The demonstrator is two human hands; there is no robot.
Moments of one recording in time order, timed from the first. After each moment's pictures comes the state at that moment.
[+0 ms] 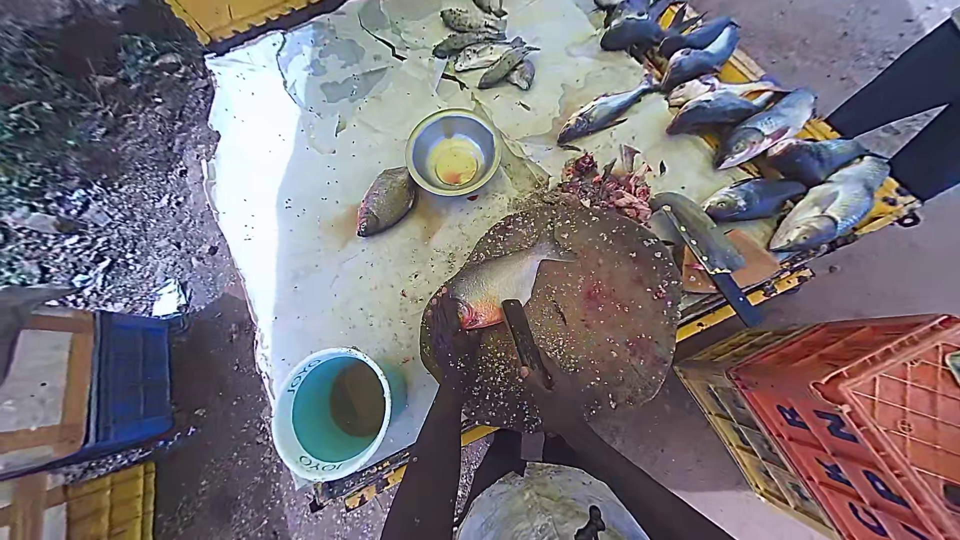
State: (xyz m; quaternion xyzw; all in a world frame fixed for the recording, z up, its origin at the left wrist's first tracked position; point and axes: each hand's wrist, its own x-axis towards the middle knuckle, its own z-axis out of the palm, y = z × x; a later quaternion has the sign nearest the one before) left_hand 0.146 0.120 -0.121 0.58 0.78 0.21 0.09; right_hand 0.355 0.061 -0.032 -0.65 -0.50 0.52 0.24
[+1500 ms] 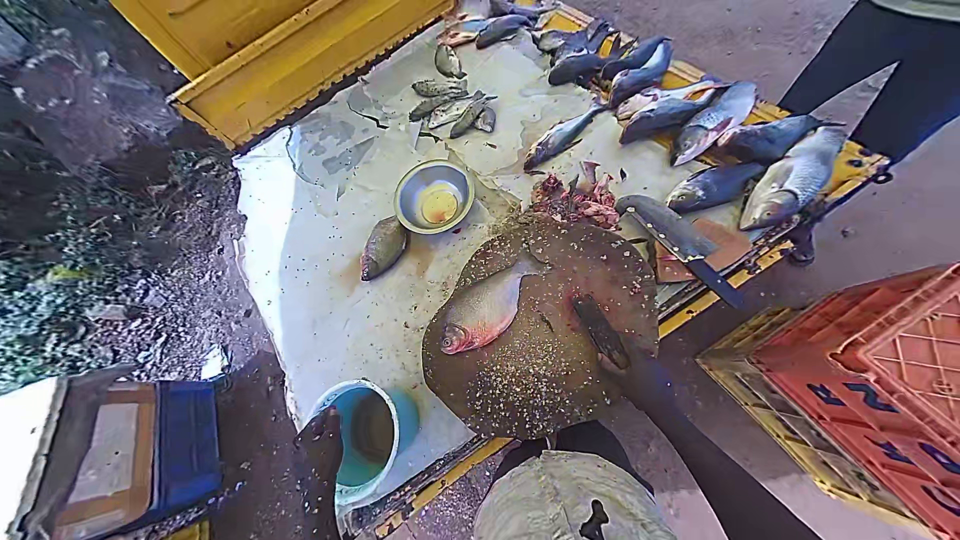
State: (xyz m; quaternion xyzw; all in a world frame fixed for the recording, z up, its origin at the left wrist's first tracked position) left_hand -0.056 -0.003 0.016 0.35 0.90 0.18 0.20; right_hand 0.528 0.082 -0.032 -0.79 -0.54 0.31 0.01
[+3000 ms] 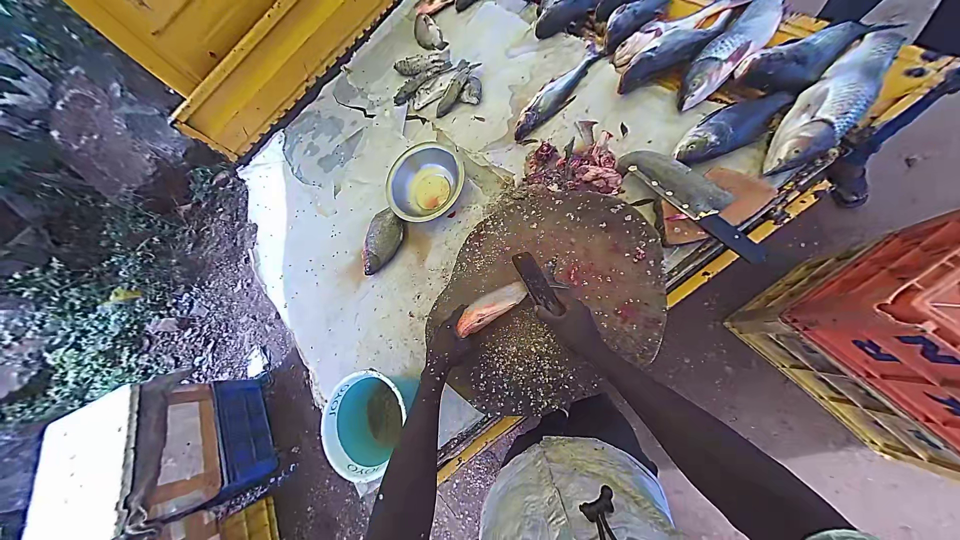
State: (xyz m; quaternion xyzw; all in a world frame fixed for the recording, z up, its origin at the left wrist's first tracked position) left_hand 0.138 0.140 -0.009 0.64 0.69 0.02 0.35; right_hand 0.435 0.133 -0.030 -0.69 -0.50 0.48 0.19
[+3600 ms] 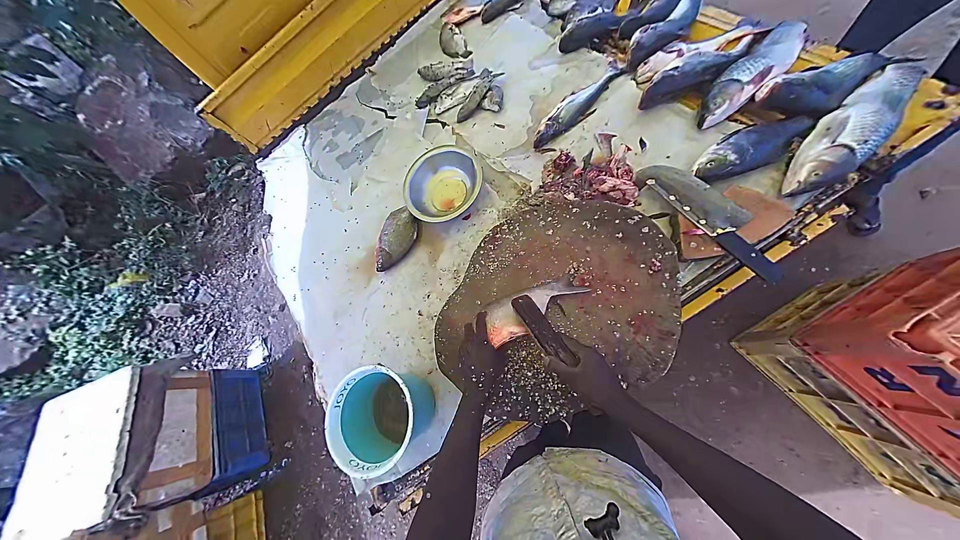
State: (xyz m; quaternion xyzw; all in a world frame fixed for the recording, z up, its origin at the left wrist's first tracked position) left_hand 0.201 0.110 -0.027 0.58 0.79 -0.02 0.22; right_hand 0.426 0.082 -0.004 -0.65 -0.53 0.54 0.13
